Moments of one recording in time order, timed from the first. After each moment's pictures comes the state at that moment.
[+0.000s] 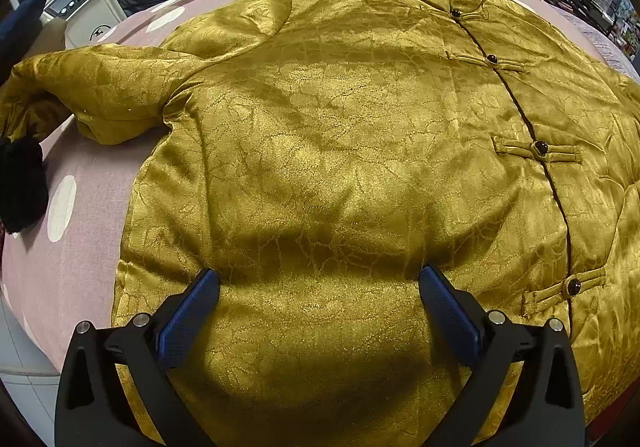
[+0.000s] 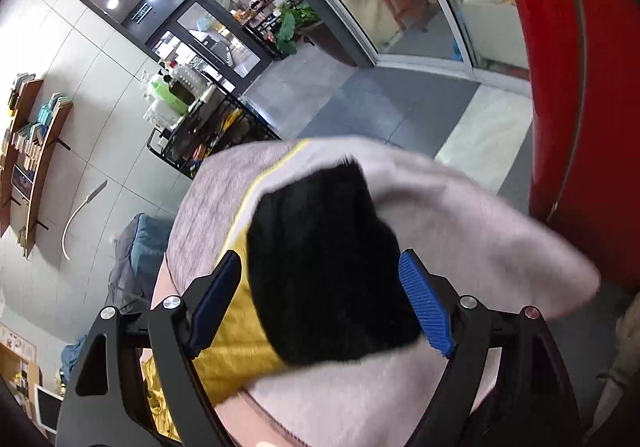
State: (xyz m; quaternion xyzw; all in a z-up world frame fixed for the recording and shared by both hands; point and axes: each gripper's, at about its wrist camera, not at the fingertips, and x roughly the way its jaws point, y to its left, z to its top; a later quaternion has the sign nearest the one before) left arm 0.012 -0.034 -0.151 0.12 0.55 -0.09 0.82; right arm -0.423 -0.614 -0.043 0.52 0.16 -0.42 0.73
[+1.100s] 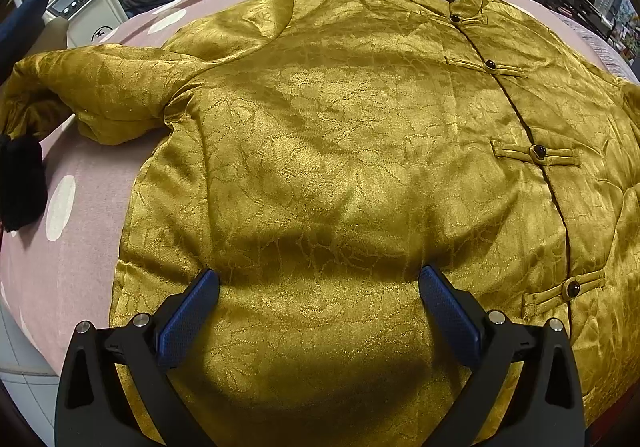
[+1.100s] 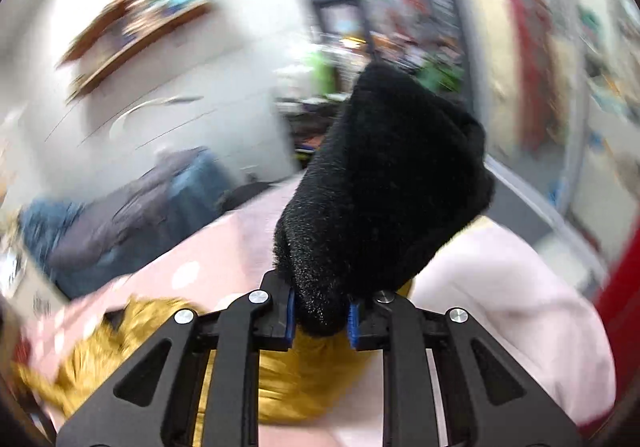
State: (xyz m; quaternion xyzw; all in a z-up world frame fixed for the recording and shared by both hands) left arm 0.008 -0.027 -0.148 0.11 0.55 -0.10 0.82; right arm -0.175 -0.518 0.067 0.18 0.20 -0.27 0.92
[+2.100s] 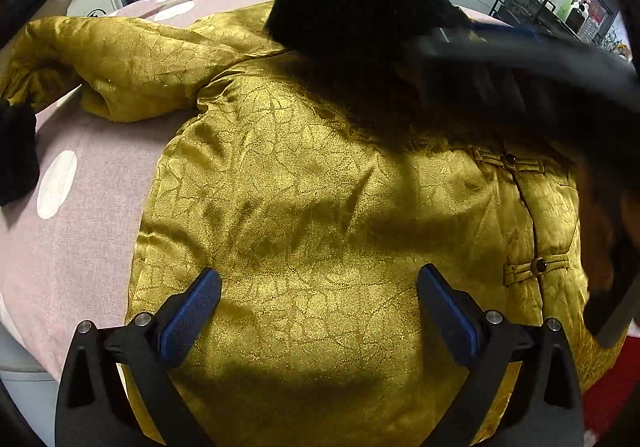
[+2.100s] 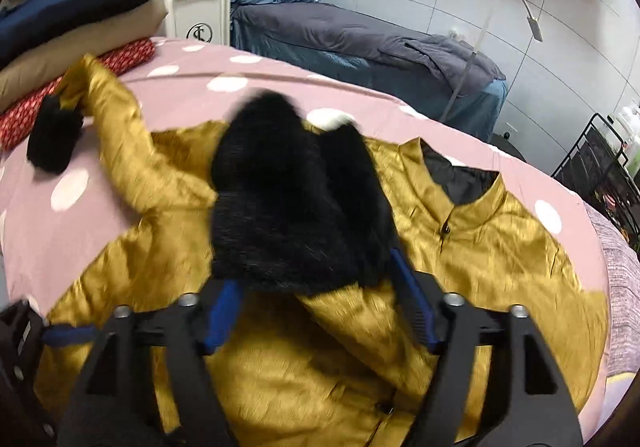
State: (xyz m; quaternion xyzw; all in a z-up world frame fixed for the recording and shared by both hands) left arm -0.010 0.016 -0.127 0.05 0.54 -0.14 0.83; right arm 0.029 -0.090 -0.078 -0.10 0.39 0.07 0.91
